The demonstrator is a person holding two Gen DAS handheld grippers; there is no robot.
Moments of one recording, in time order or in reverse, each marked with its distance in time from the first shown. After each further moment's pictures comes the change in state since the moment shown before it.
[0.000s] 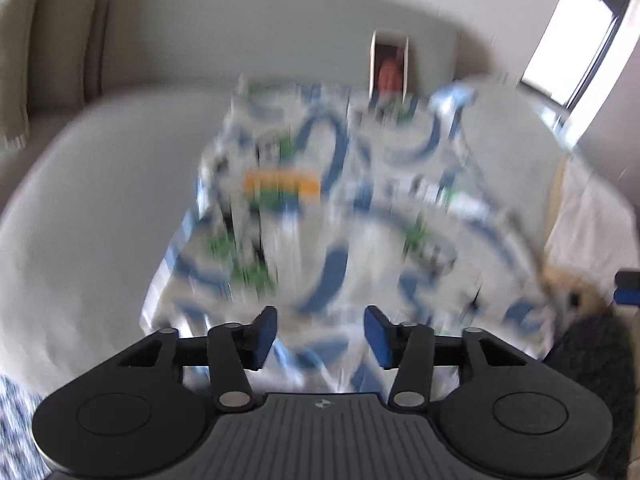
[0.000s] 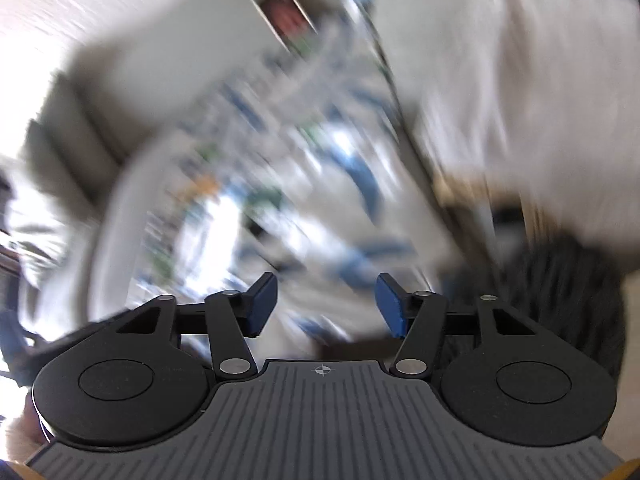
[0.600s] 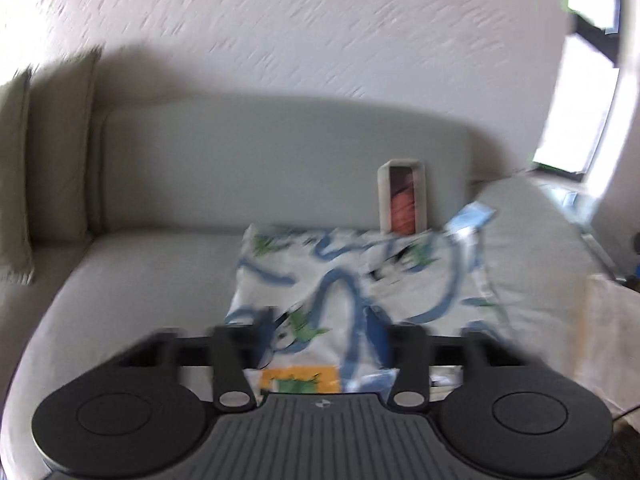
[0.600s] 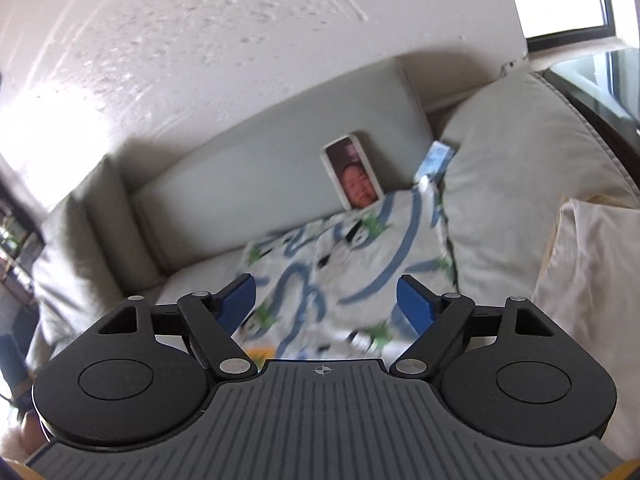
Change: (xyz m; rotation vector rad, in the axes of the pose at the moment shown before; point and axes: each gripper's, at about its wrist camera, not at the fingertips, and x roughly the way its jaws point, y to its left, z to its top) left arm 0.072 -0.003 0.125 -0.015 -0.150 0.091; right arm 0.010 0.048 0.147 -0.088 -0.274 0.044
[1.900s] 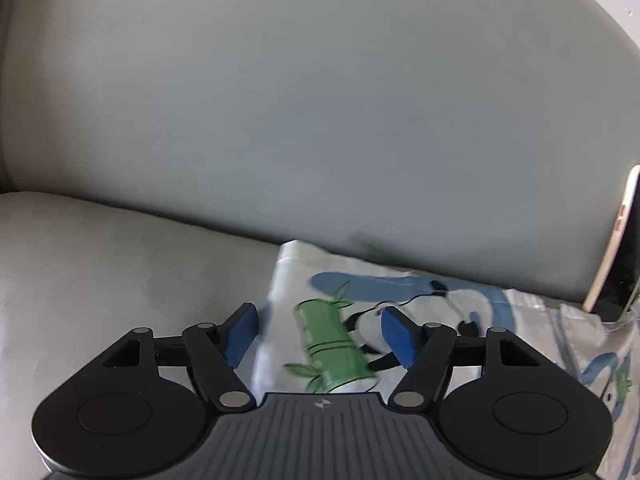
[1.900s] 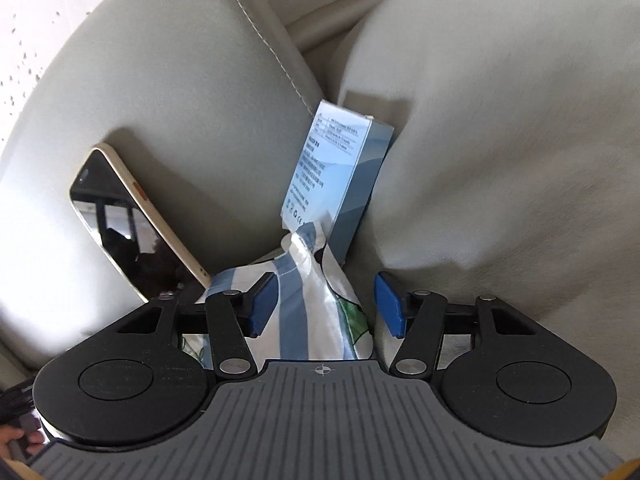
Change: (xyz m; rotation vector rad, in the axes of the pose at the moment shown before) left arm 0.343 0.103 0.102 -0.127 0.218 0.035; right arm 0.374 -0.163 0.096 0.196 0.119 -0.205
